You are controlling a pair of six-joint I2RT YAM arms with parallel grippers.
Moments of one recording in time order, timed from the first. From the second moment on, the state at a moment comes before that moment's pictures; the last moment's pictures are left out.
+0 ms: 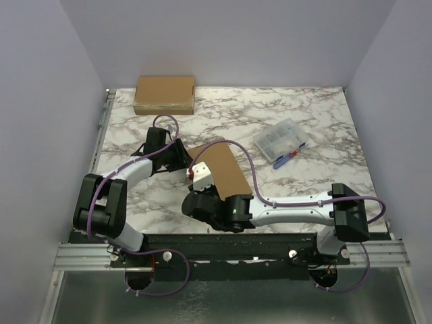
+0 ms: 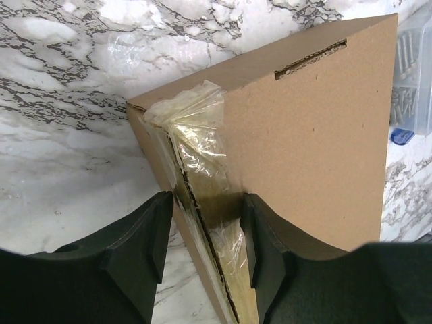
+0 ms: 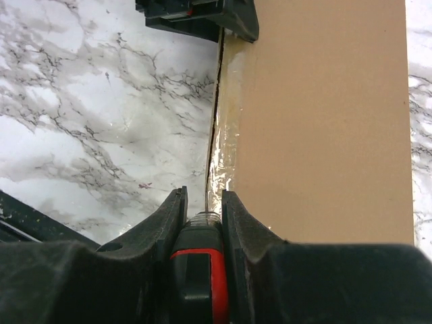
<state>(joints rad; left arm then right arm) -0.21 1.53 0.80 -0.10 0.34 -0.58 1.43 1.67 1.27 -0.38 0.79 0.57</state>
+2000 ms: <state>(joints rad) -0.21 1.11 0.53 -0.20 0.40 -0.70 -0.02 1.05 0.44 -0.38 -0.20 1.32</state>
